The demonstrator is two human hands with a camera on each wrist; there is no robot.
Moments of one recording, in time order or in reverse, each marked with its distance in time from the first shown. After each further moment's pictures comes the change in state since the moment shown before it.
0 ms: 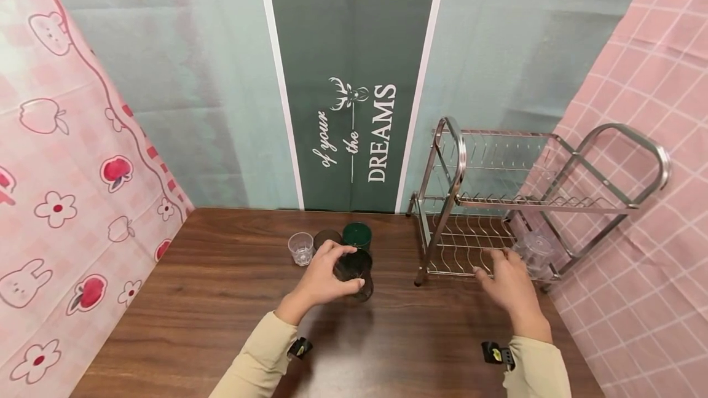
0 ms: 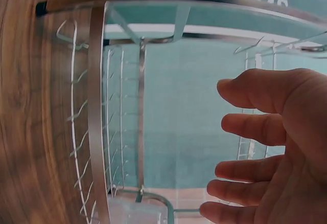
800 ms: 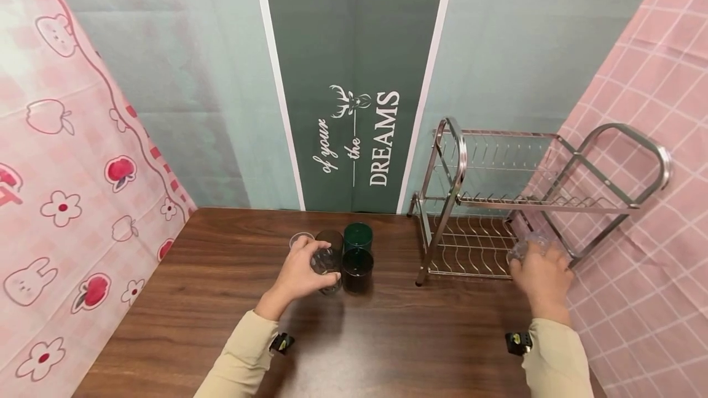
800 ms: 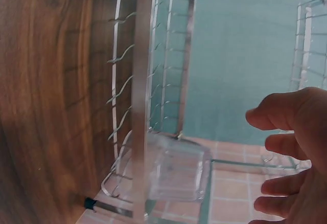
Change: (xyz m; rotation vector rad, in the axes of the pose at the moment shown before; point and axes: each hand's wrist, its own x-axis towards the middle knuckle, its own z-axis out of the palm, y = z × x) left_hand -0.008 -0.027 -0.029 0.107 0.109 -0.069; right_hand 0.010 0.057 -0.014 -0.159 0.017 0.269
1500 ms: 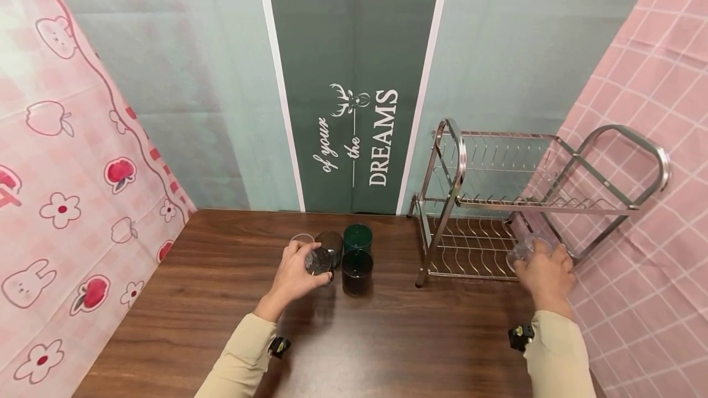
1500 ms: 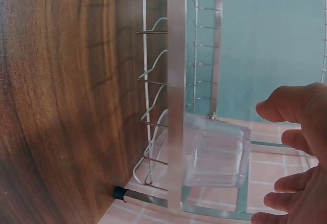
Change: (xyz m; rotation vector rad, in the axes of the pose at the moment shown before) left_hand -0.002 -0.026 0.011 0.068 0.058 -0.084; right_hand 0.015 0.022 0.012 0.021 -0.053 0.078
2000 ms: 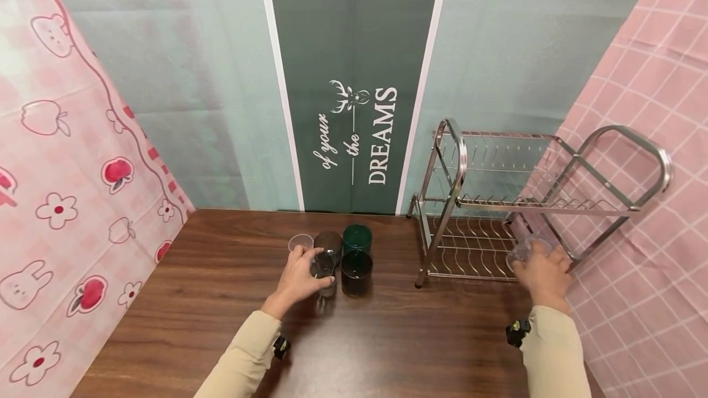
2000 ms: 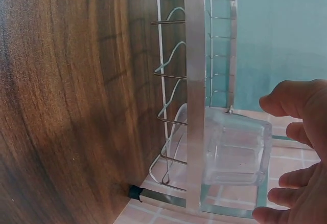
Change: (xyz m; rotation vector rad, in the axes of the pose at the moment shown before) left_hand 0.004 -0.020 0.027 0.077 -0.065 0.003; right_hand 0.010 0.010 0.012 0.029 -0.039 0.019
